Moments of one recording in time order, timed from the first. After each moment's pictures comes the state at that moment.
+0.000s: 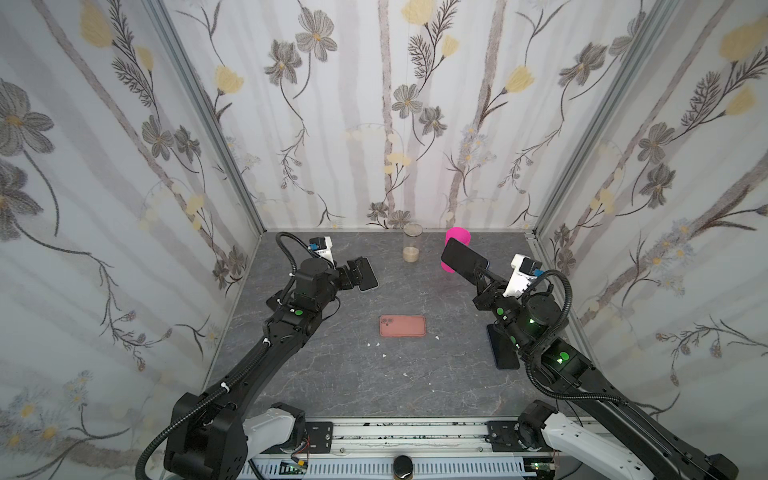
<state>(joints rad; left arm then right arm) -0.35 1.20 0.83 0.06 0.03 -0.48 0.65 0.80 0.72 0.09 0.27 0.54</state>
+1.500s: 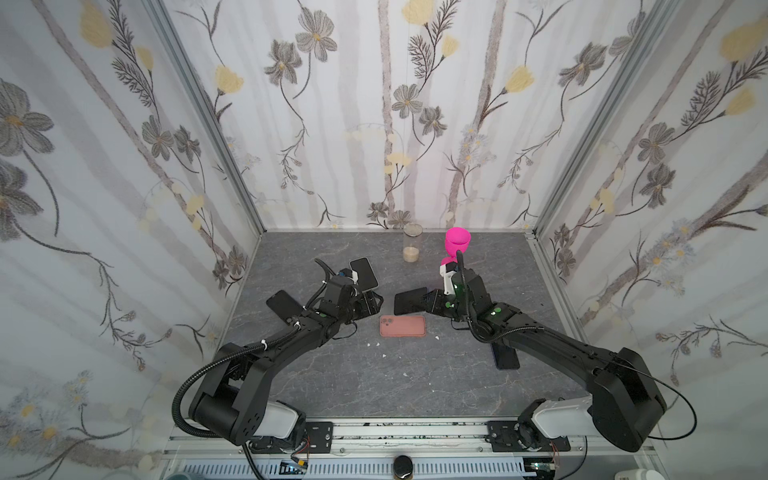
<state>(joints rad) -0.45 1.42 0.72 0.04 0.24 -0.71 0.65 1.38 0.87 -0.09 -0.17 0.79</state>
